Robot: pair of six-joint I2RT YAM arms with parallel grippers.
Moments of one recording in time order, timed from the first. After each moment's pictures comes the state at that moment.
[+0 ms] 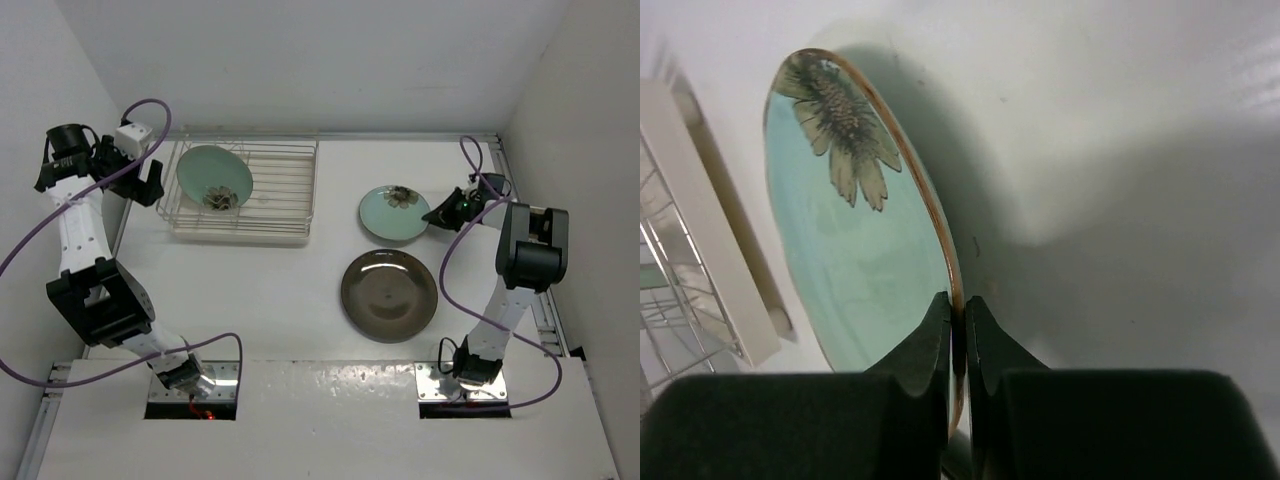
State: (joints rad) left arm 0.48 1.57 1.59 -0.86 0.58 0.79; right arm -0.24 1.97 1.06 -0.05 -0.57 0.54
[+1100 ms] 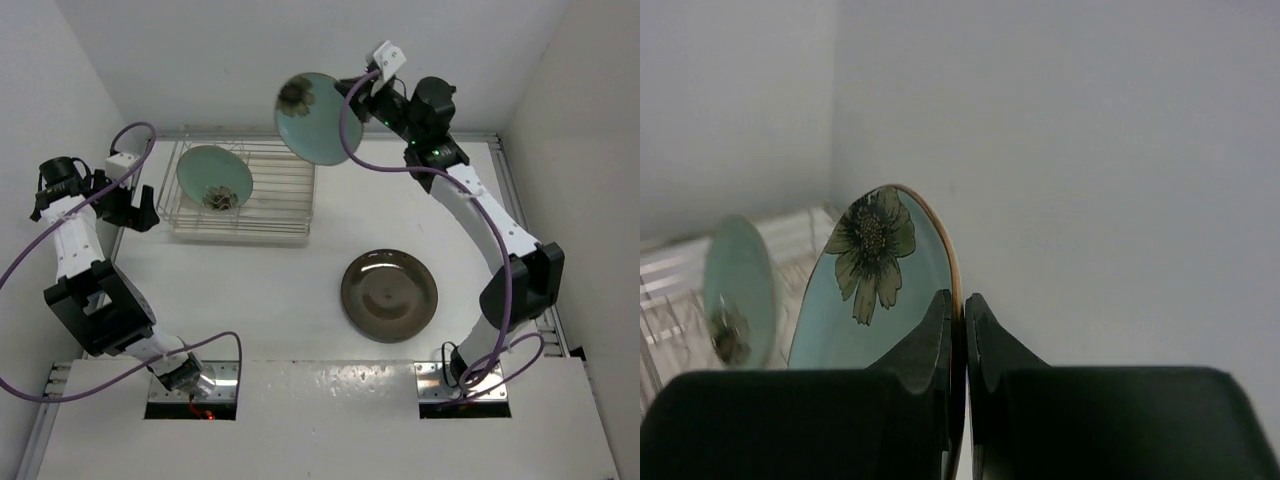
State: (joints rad) left arm 0.60 1.52 1.40 -0.86 0.61 0.79; right arm 0.36 1.67 1.58 0.25 -0.39 -0.19
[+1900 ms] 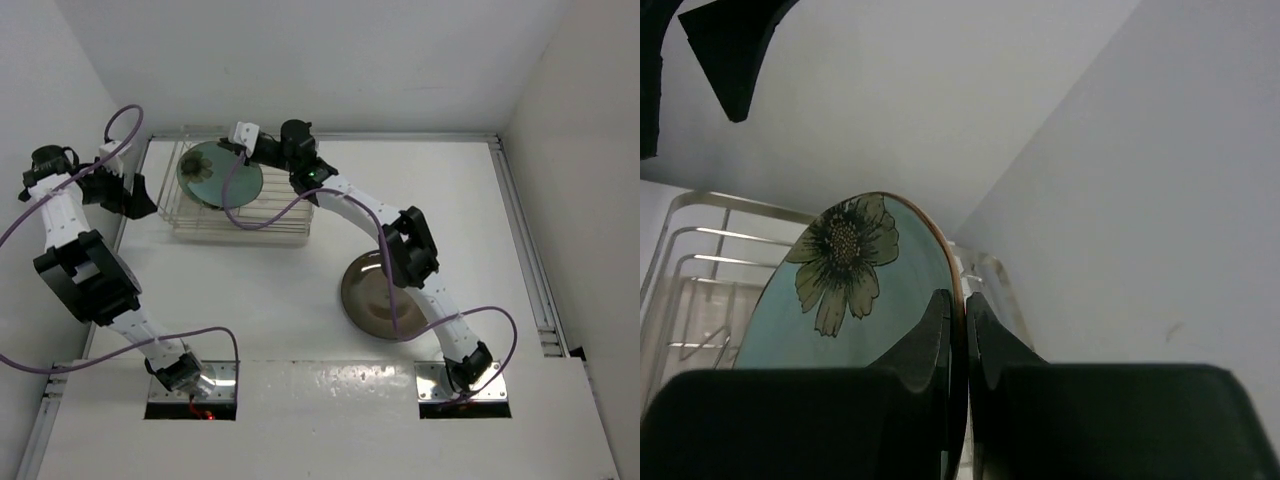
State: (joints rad) left arm 0.63 1.74 1.60 -0.98 0.77 0.88; right arm 0.71 2.43 2.17 0.41 -0.57 -0.50
